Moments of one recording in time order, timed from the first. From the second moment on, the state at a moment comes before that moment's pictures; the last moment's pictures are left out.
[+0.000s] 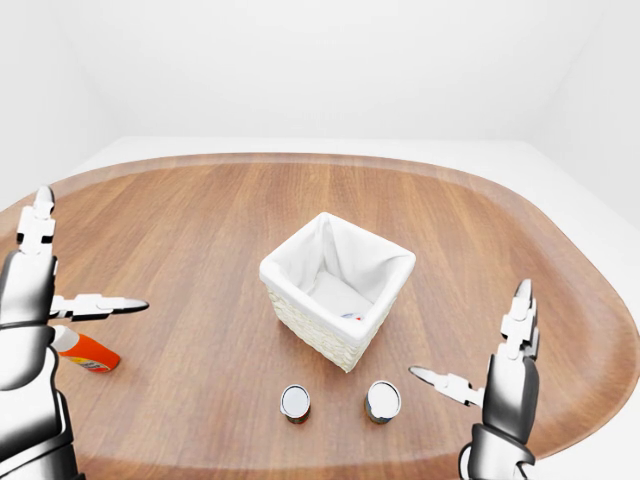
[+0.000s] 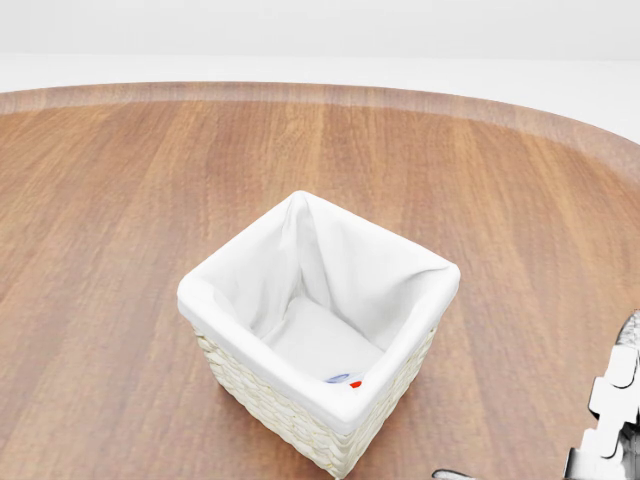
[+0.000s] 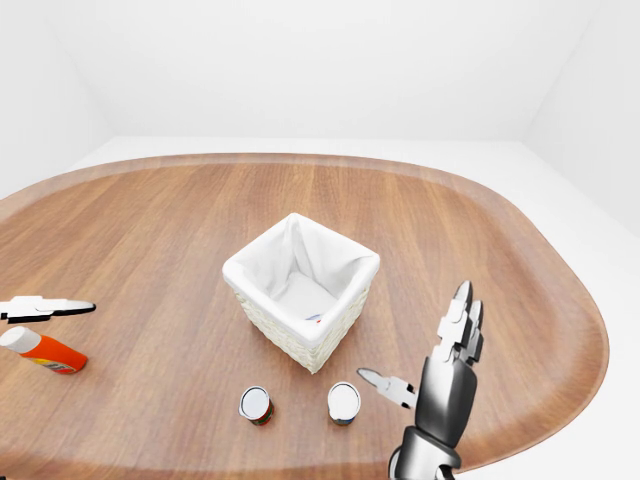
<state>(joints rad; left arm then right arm) -0.13 0.50 0.60 0.01 0.27 -0.09 -0.22 0.55 0.08 0.05 -0.50 -0.70 -0.09 -0.52</state>
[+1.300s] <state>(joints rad) -0.13 0.50 0.60 0.01 0.28 -0.09 -0.22 0.53 -0.09 0.42 -0.22 -0.77 -0.09 -0.52</state>
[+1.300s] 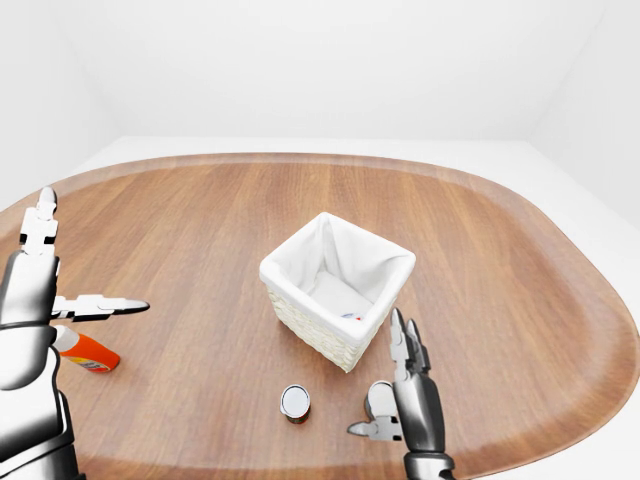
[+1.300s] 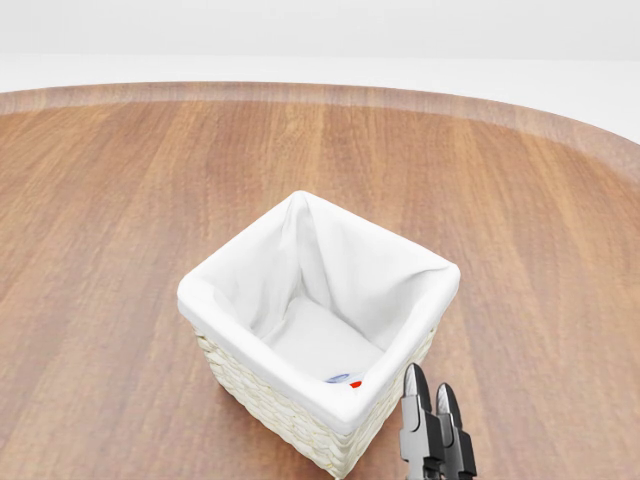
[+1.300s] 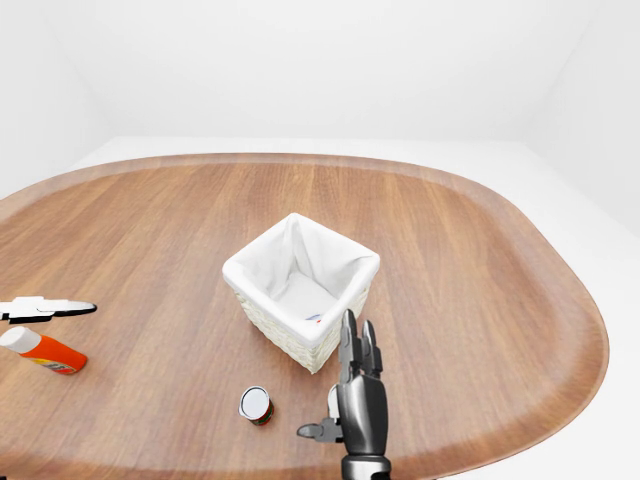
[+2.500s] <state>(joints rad) -0.13 0.50 0.60 0.01 0.29 -0.09 -0.22 0.36 0.00 0.26 0.34 -0.86 -0.09 -0.52</state>
